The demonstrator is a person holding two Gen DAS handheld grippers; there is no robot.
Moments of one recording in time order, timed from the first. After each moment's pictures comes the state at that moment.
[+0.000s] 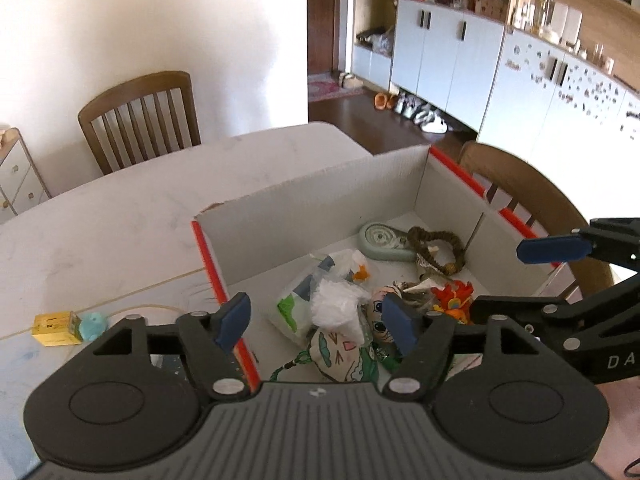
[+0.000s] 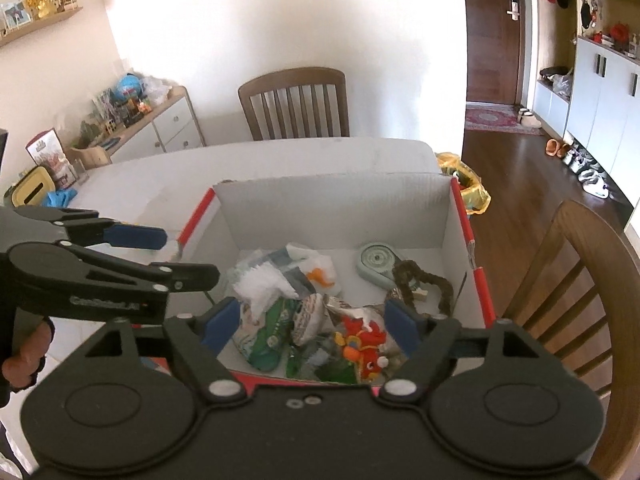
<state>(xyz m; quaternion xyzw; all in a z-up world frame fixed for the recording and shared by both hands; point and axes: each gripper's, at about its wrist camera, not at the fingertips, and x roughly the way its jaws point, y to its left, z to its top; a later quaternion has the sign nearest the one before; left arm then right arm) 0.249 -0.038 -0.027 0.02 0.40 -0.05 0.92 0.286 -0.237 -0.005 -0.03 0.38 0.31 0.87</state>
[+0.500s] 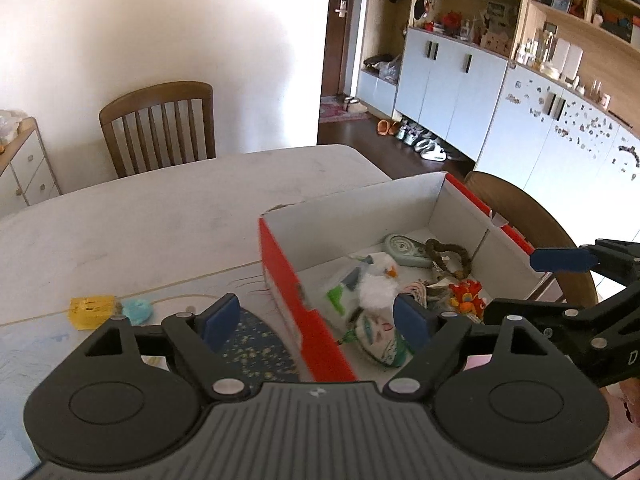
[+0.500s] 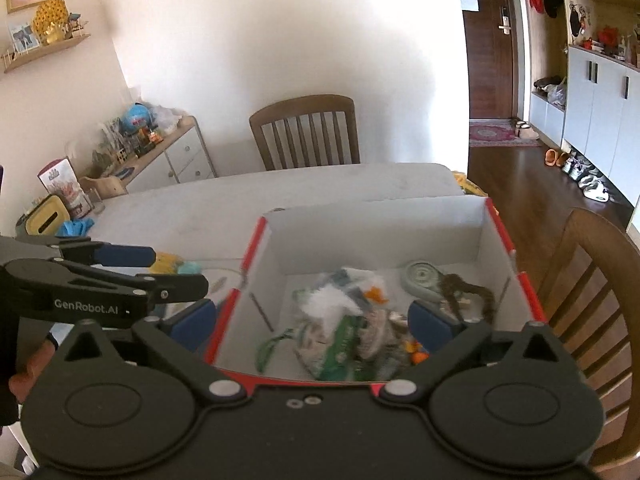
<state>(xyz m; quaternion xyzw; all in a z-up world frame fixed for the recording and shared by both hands) 0.204 0.025 -0.004 -0.02 0.37 -0.05 0.93 0.244 -0.196 0.017 0.01 0.35 0.30 0.89</state>
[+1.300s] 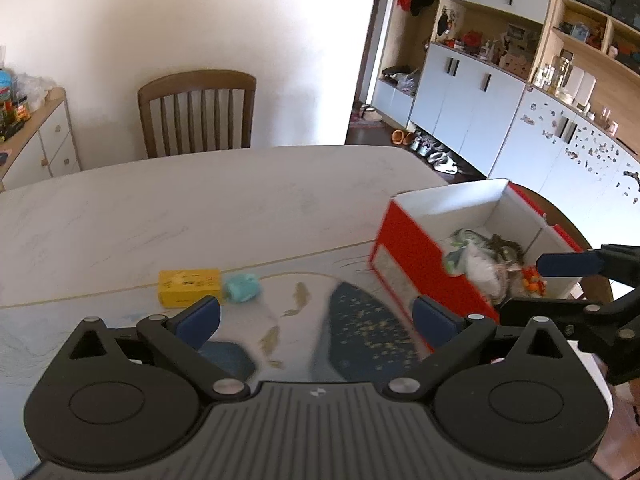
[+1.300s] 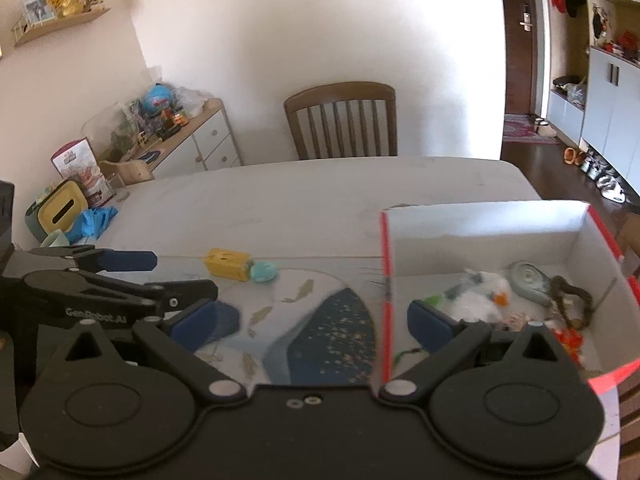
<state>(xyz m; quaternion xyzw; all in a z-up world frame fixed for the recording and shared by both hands) 0.177 0.173 -0.026 -0.06 0.36 -0.04 0.93 0.211 -0.059 0.019 -0.01 0.37 0.31 0.88</state>
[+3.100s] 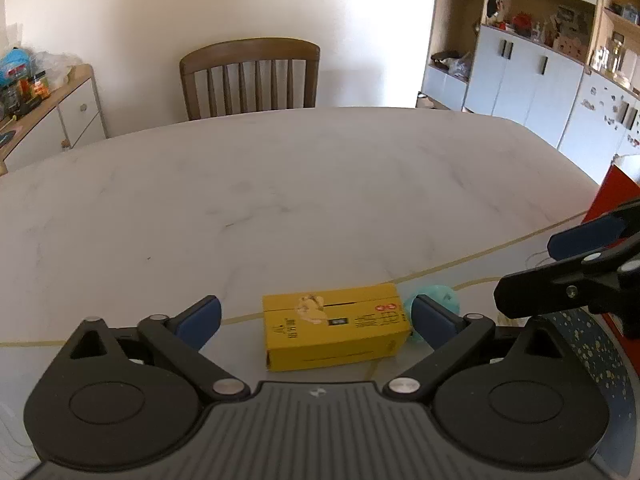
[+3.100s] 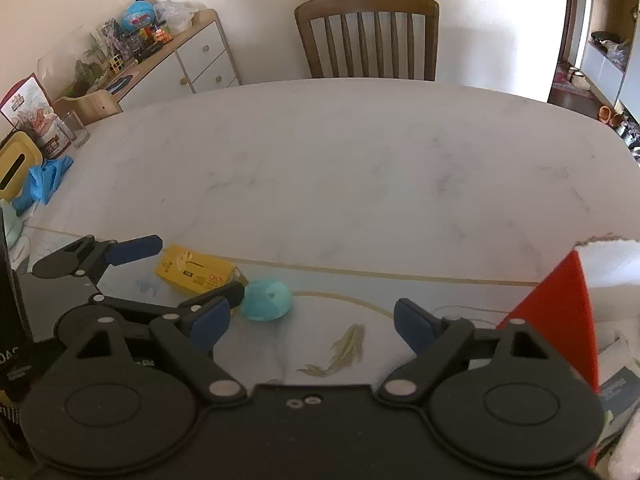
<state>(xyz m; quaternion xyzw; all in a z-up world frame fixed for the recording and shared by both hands) 0.280 0.278 -0.156 -0.03 0.37 0.02 0.93 0.340 0.083 -0.077 -0.06 0.48 0.31 0.82</state>
